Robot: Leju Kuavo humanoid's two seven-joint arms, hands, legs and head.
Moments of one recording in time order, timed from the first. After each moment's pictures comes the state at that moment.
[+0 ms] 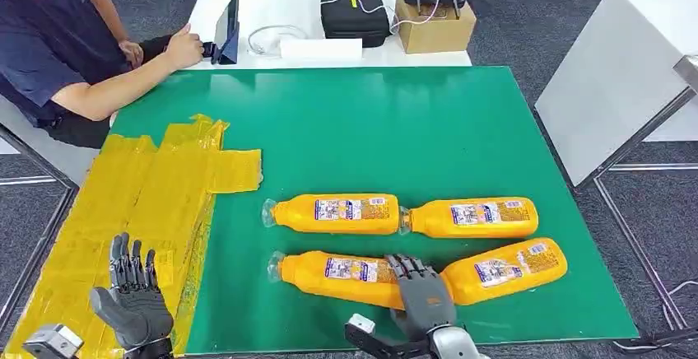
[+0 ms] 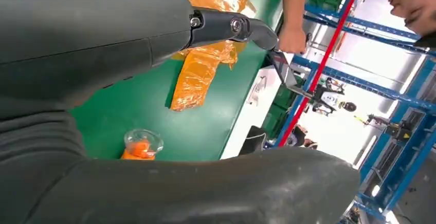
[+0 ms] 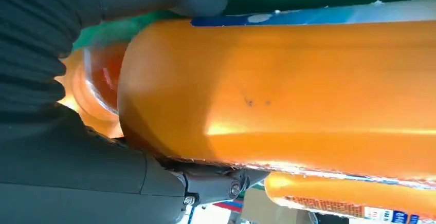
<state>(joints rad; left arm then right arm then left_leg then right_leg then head) 0.33 -0.36 0.14 -1.52 0.30 -0.08 -0.64 0.04 -0.24 0.75 -1.40 1.20 -0.07 0.40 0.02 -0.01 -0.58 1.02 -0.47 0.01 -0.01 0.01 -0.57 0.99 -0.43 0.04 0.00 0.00</state>
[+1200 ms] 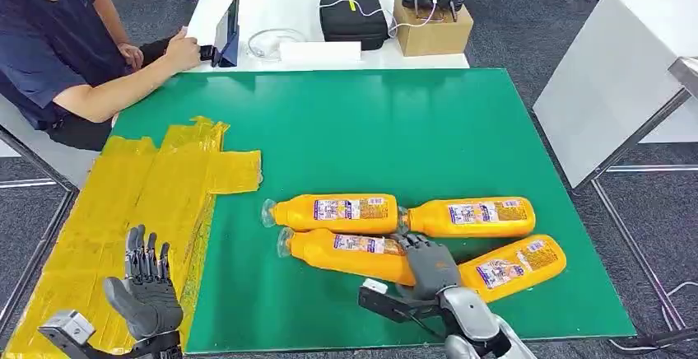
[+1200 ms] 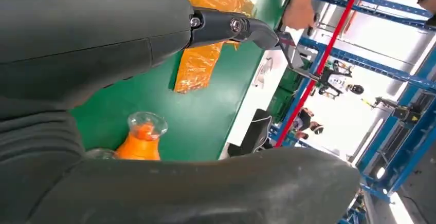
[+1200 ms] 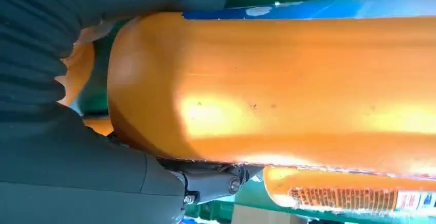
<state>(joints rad) 0.29 -0.36 0.14 -1.47 0.29 -0.13 -0.61 -0.12 -0.21 0.65 -1.25 1.00 -0.04 0.18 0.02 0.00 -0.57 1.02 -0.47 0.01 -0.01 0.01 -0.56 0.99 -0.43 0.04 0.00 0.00</state>
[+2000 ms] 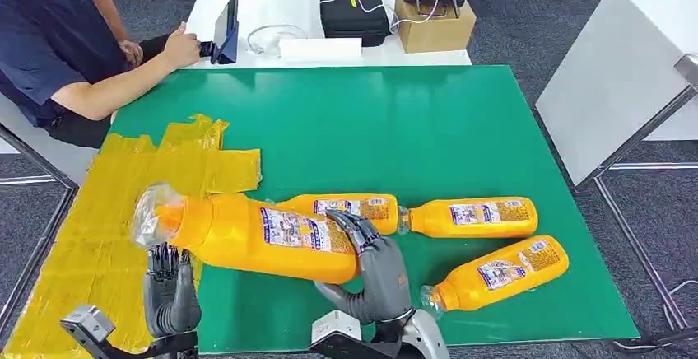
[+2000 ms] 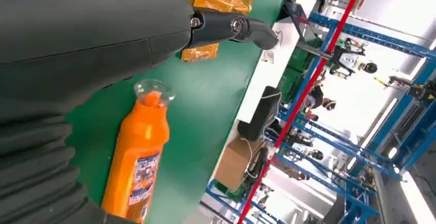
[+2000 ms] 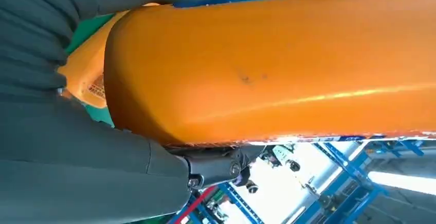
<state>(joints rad) 0.31 -0.36 0.03 -1.51 0.27 -0.10 -0.59 0.09 0.11 0.63 -1.54 0.82 -0.38 -0.25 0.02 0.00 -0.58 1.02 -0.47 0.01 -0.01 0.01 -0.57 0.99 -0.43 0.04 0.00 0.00</state>
